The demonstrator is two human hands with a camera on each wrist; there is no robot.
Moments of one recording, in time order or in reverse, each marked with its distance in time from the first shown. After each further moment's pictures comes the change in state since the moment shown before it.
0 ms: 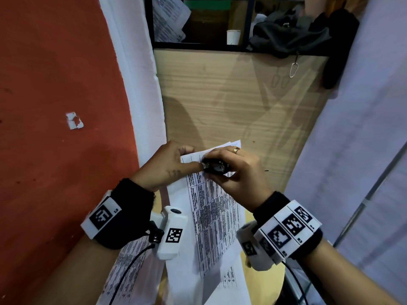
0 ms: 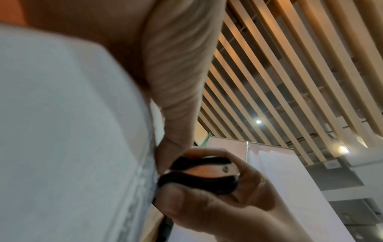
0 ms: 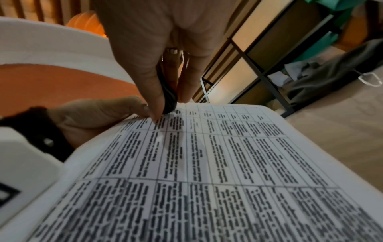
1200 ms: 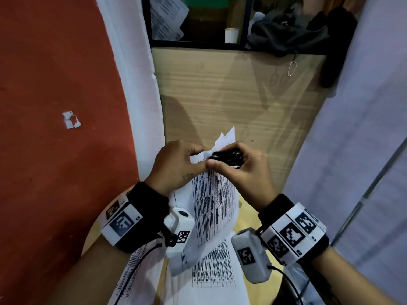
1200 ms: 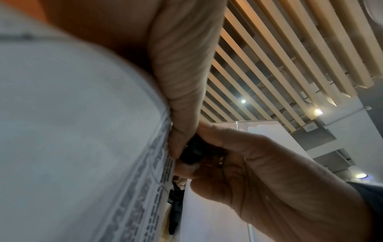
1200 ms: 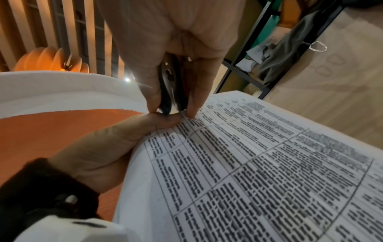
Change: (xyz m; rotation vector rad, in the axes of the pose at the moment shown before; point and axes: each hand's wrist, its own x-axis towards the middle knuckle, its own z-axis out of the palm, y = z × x) left_hand 0.006 0.005 0.019 0.346 0.229 0.143; right_hand 0.001 -0.013 -0.011 0.356 0.114 0.494
